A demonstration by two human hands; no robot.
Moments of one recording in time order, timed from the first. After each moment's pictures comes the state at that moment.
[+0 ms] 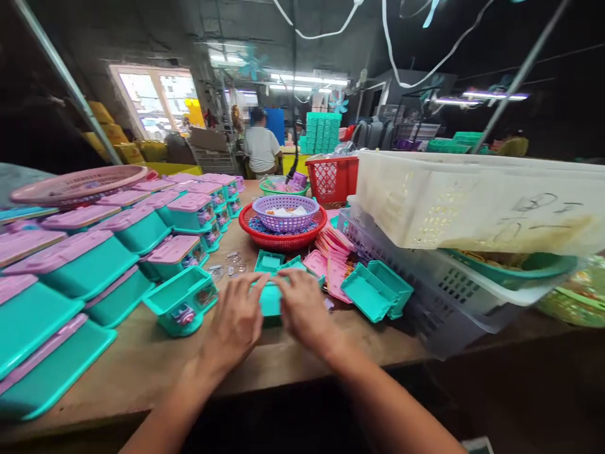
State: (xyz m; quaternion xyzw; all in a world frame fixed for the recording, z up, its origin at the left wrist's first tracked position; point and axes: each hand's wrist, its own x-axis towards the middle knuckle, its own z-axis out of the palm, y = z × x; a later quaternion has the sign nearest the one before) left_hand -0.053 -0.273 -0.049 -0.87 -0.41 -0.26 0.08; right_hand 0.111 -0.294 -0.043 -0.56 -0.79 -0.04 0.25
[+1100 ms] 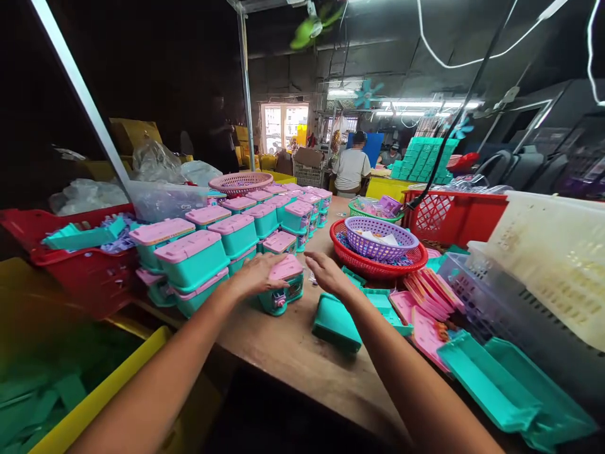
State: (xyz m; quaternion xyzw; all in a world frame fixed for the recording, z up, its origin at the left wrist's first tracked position) left_hand -0.197 -0.216 -0.004 -0.77 -0.61 -0.17 -0.06; right_hand 0.015 -0.157 -0.028 -0.37 -0.79 0.31 0.37
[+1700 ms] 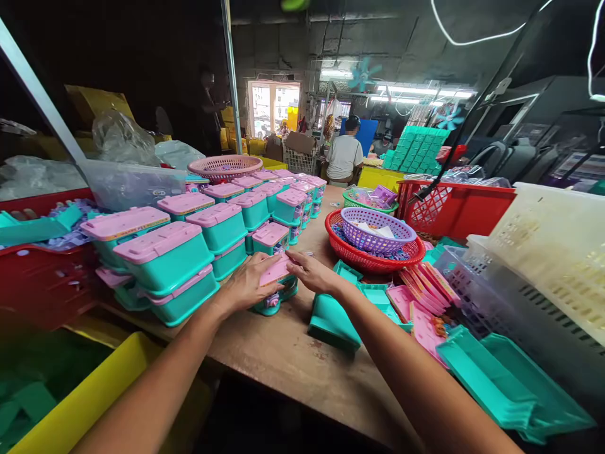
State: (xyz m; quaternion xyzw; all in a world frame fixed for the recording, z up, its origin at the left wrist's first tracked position) left_hand -0.205 -0.212 -0.055 -0.80 -0.53 -0.26 -0.06; right_hand 0.002 -0.145 -0.040 -0.32 -0.89 0.27 0.20
